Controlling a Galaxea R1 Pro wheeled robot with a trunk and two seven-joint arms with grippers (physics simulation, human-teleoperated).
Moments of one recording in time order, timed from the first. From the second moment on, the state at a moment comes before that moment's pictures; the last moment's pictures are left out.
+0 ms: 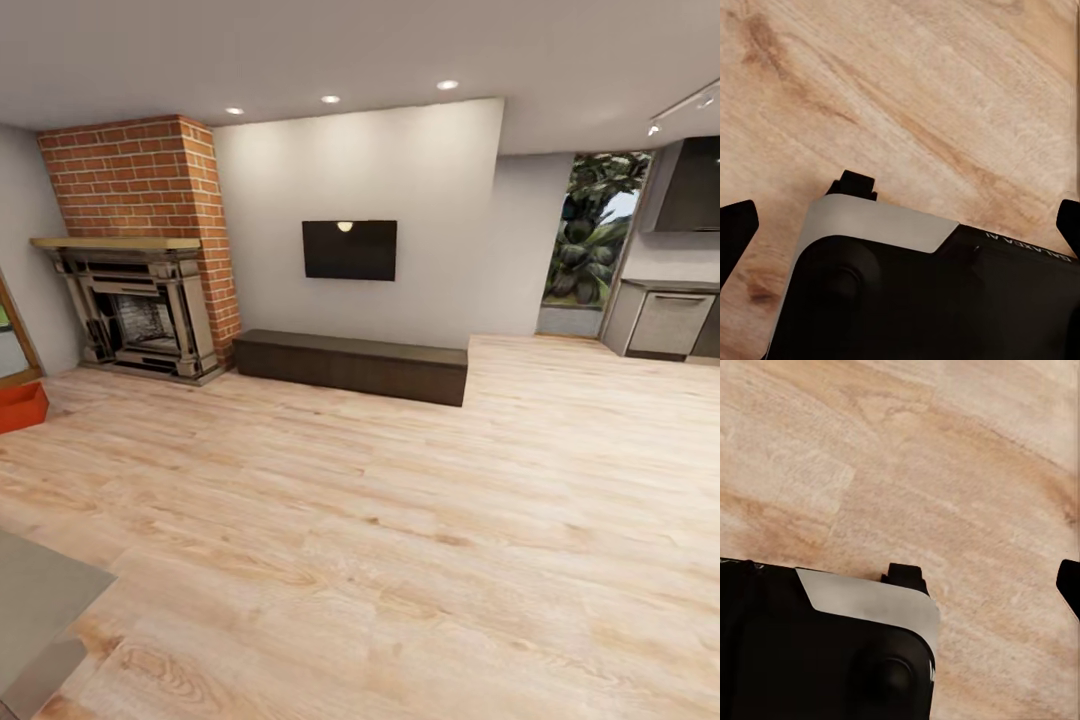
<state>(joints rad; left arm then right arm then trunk) -0.23 -0.01 -0.26 -0.01 0.59 -0.05 0.02 -0.23 0.01 0.21 0.03 -0.06 -0.15 -0.02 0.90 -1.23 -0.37</state>
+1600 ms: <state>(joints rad) -0.23 -0.01 -0.26 -0.01 0.59 -0.05 0.02 -0.23 0.01 0.21 0.03 -0.06 -0.15 -0.02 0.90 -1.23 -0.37</state>
